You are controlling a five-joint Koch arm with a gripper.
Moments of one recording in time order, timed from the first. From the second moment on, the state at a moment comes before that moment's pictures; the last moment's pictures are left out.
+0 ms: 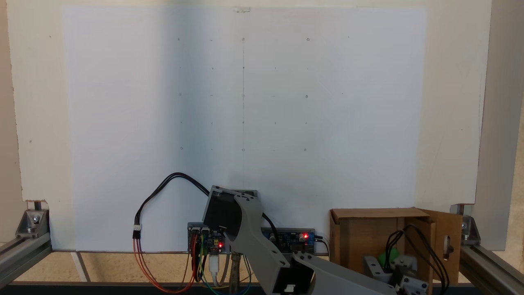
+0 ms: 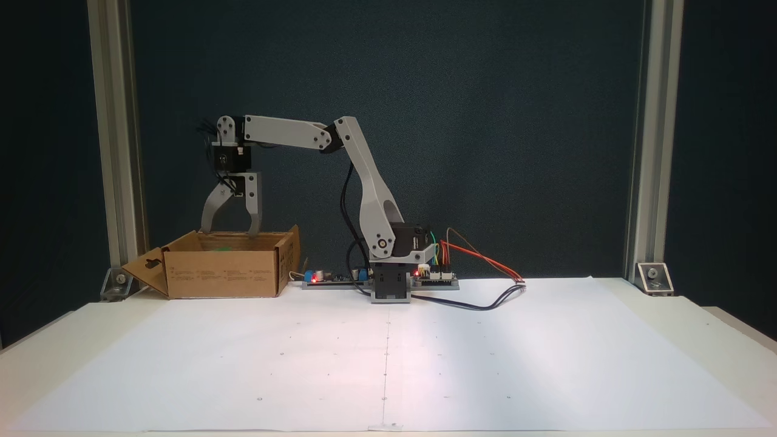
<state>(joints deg) 105.5 67.9 56.4 66.4 -23.8</state>
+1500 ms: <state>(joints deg) -1.2 129.5 131.0 7.6 0.3</state>
